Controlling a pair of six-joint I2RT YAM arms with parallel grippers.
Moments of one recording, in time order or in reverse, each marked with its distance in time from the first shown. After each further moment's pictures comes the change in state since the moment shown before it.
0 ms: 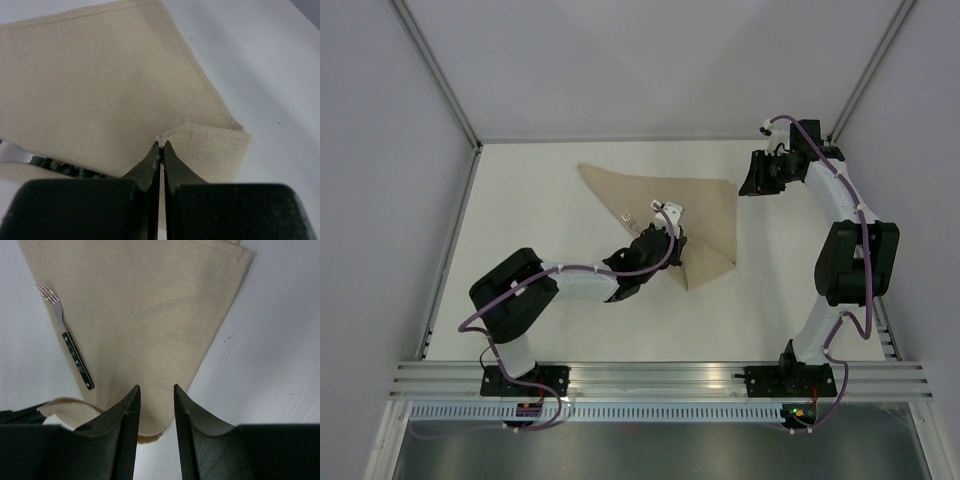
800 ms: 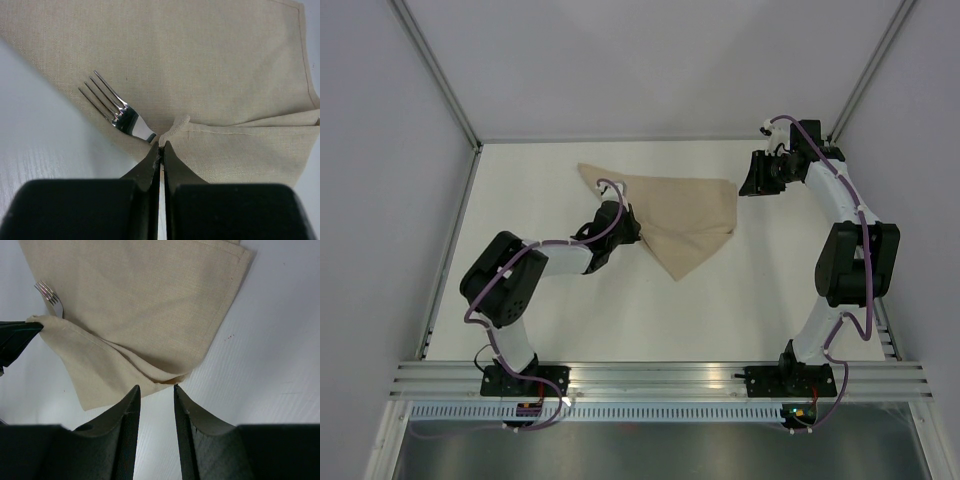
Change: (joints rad) left arm 0.373 0.025 -0.022 -0.183 0.144 -0.271; right arm 0.000 -0.008 -0.006 0.001 0.000 0.000
